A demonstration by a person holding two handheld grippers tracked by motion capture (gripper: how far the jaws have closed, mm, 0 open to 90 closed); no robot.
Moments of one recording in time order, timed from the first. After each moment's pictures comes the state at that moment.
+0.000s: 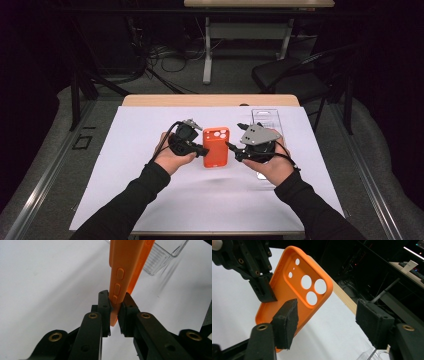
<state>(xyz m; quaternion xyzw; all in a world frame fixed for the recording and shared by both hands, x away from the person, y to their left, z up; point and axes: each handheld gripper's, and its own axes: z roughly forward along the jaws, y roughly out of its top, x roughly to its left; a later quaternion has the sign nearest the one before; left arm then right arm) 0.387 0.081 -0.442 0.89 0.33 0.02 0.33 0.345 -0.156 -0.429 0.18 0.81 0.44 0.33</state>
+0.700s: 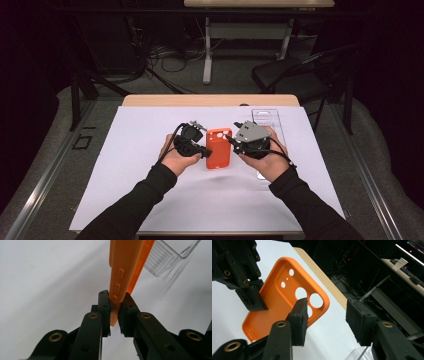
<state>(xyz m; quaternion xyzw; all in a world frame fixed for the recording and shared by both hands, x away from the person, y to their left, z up) 0.388 0.068 -0.449 0.88 0.36 0.02 0.31 0.352 -0.146 -0.427 0.19 0.82 0.40 0.36</state>
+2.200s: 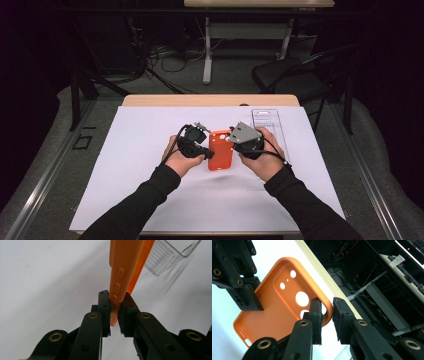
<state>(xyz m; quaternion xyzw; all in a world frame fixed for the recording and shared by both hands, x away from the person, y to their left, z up) 0.387 0.059 -0.453 0.88 0.36 0.02 0.31 0.354 -0.134 -0.430 0.18 0.83 0.35 0.38</state>
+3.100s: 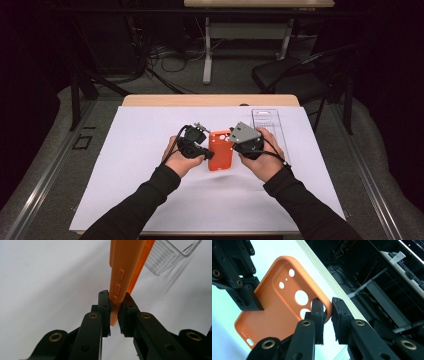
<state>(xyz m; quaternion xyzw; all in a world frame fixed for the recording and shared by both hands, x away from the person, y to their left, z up) 0.387 0.060 -0.456 0.88 0.36 0.01 0.31 0.354 -0.133 -0.431 0.19 0.83 0.35 0.38</state>
